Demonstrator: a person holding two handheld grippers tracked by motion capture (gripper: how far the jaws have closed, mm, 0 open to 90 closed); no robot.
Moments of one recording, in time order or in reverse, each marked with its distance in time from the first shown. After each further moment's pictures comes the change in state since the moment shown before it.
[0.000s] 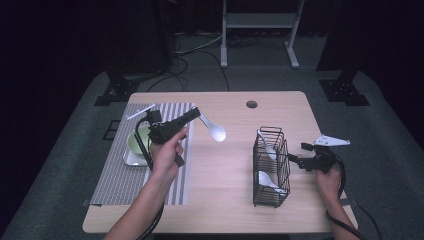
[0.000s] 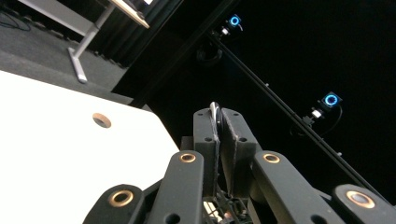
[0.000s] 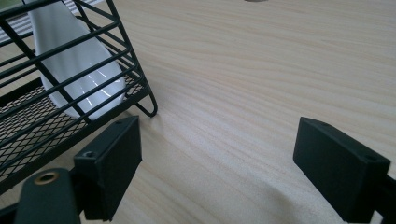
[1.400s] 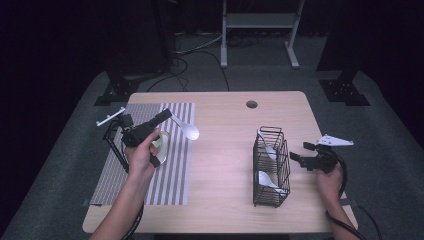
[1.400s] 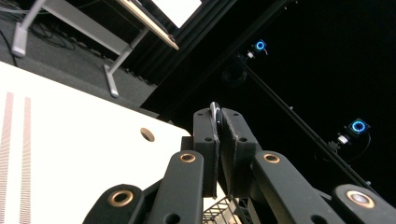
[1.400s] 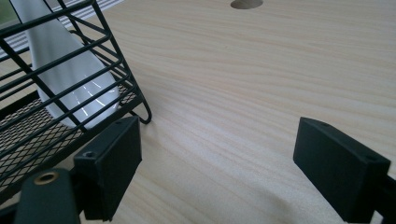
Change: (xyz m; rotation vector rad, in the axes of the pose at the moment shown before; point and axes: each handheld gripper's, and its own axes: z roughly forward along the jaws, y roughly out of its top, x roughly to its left) left arm 0.040 0.019 -0.053 -0.087 0.099 -0.027; right arm -0.003 -0.001 -0.004 -0.029 -0.014 0.039
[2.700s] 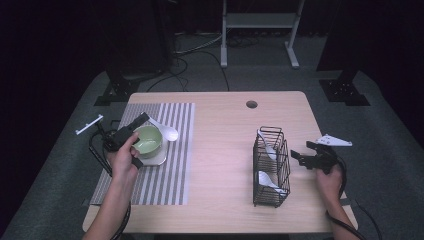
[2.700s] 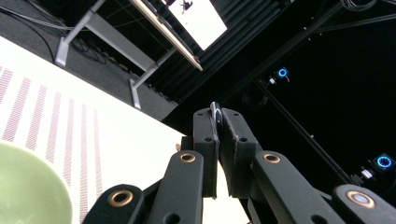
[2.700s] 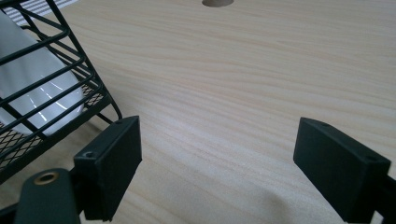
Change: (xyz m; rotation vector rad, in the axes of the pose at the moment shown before) left arm 0.054 0.010 -0.034 -0.087 0.084 -0.065; right arm 0.002 0.000 0.002 0.004 -0.121 0.001
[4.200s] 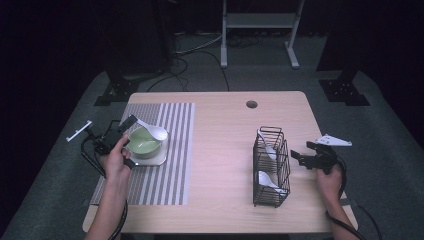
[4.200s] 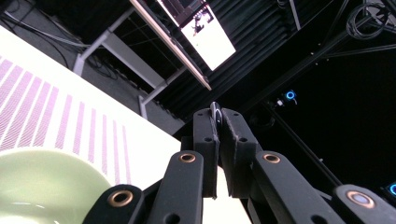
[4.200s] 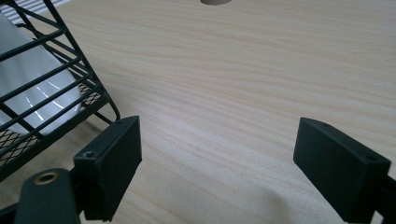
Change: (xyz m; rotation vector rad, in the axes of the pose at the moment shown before) left arm 0.037 0.006 -0.016 -0.089 0.031 -0.025; right arm 0.000 0.000 0.001 0.006 -0.007 0.002
